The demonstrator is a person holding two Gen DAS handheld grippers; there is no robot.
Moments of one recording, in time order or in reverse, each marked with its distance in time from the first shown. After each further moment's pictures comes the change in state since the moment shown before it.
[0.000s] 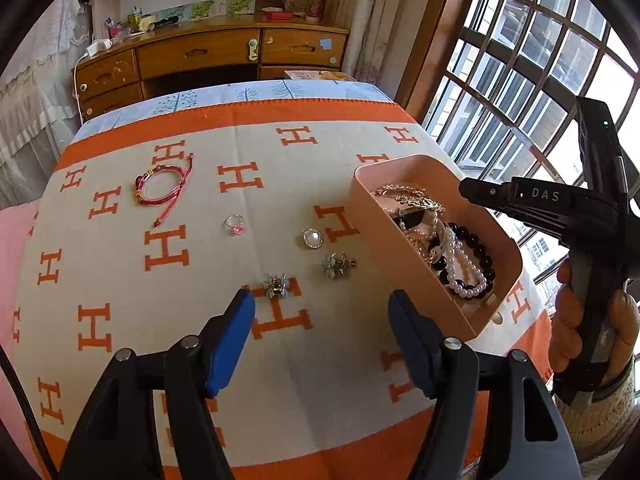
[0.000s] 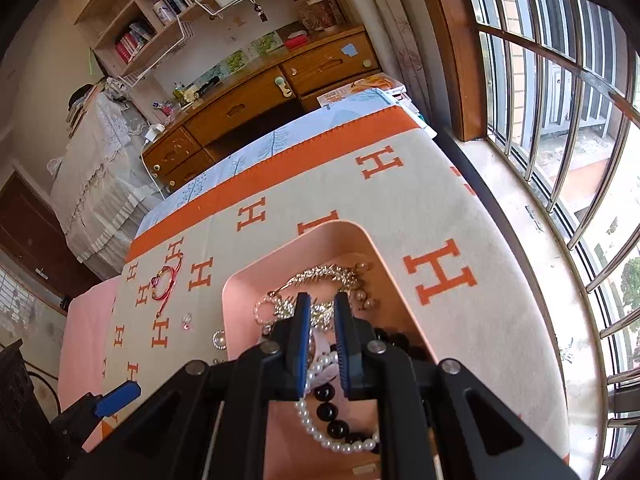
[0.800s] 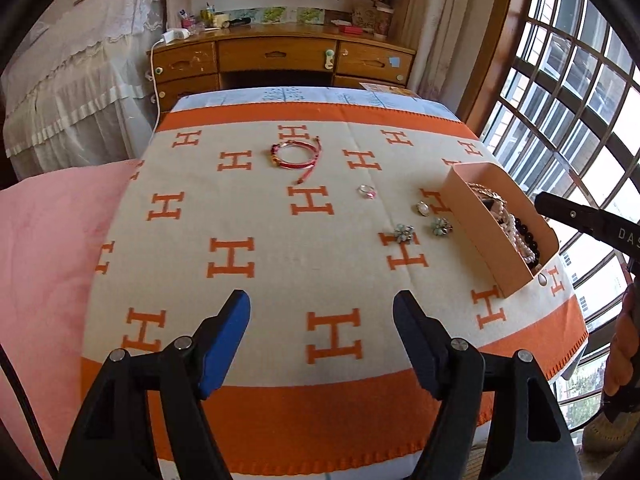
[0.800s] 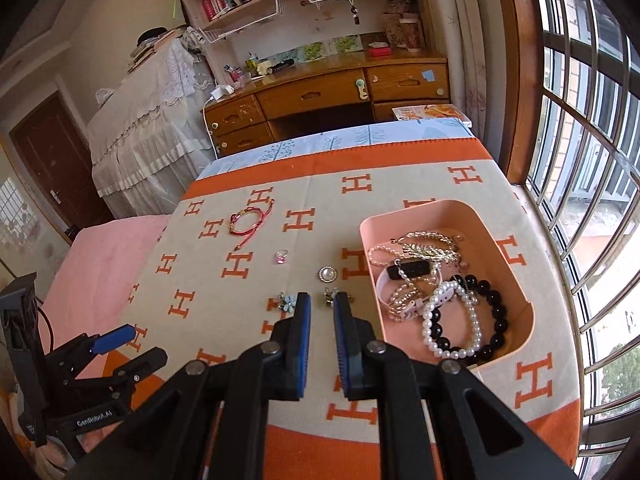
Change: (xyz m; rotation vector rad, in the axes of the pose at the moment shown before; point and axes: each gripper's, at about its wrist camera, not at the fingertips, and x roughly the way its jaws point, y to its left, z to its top) left arm -0.084 0.087 -0.058 -0.120 -0.056 0.165; right arm -0.055 0.113 -0.061 -0.267 -0.013 0.038
